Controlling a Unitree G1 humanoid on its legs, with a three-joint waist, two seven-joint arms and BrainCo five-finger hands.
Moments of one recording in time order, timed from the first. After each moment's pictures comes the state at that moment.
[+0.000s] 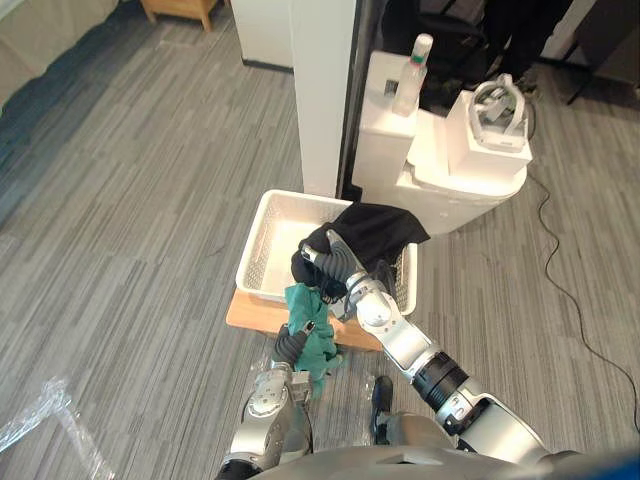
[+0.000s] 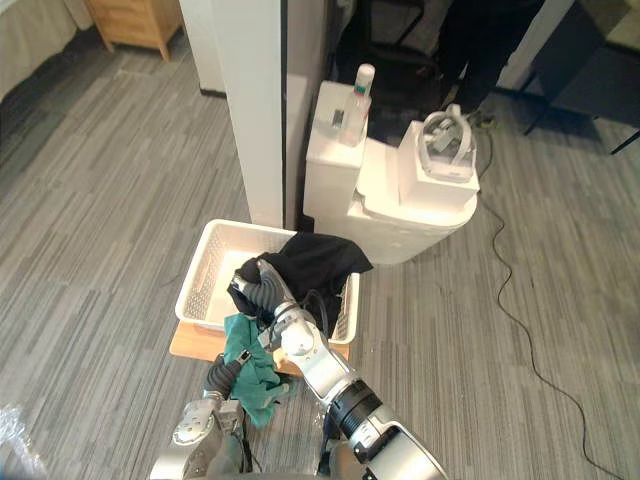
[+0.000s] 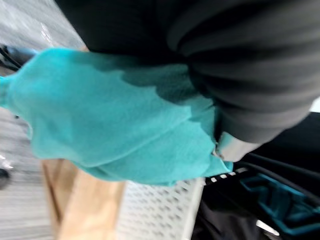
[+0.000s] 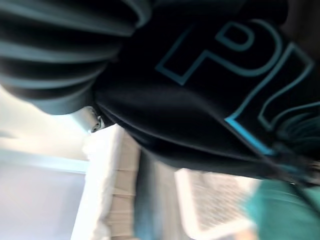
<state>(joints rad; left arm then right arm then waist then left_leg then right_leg) 0.14 0.05 -0.21 0.42 -0.28 -0.10 0.13 -0.40 0.07 0.52 0.55 -0.18 -0.09 -0.18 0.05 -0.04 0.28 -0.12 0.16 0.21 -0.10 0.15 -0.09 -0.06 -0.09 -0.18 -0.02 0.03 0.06</state>
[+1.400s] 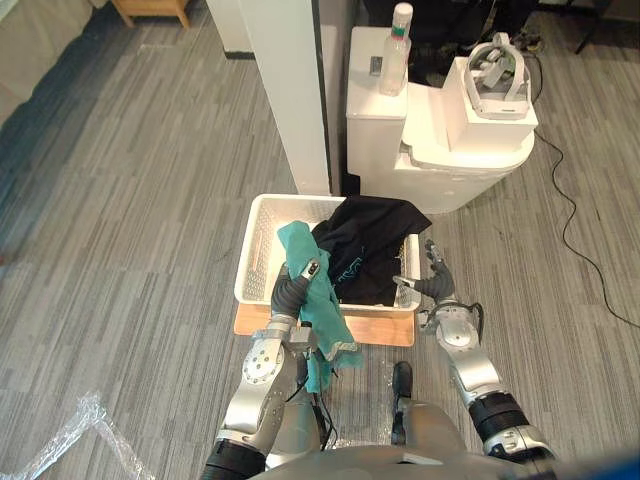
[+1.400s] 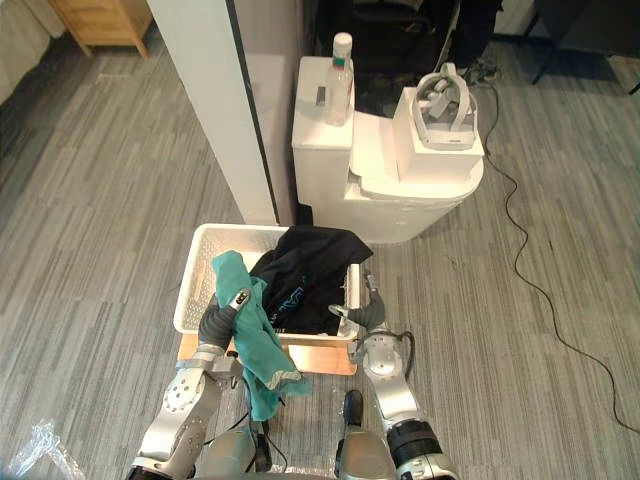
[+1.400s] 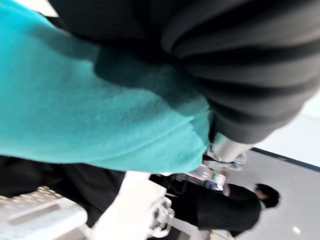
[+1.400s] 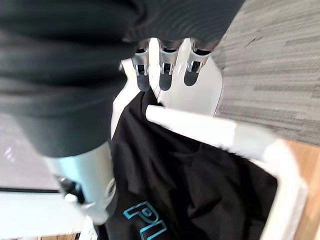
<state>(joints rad) 0.14 0.08 -0.24 -0.07 -0.39 -0.14 0.07 -0.08 -0.06 0.10 0.40 -0.18 -0.03 -0.24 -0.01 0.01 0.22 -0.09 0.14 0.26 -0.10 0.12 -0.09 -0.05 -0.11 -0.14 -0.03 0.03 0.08</state>
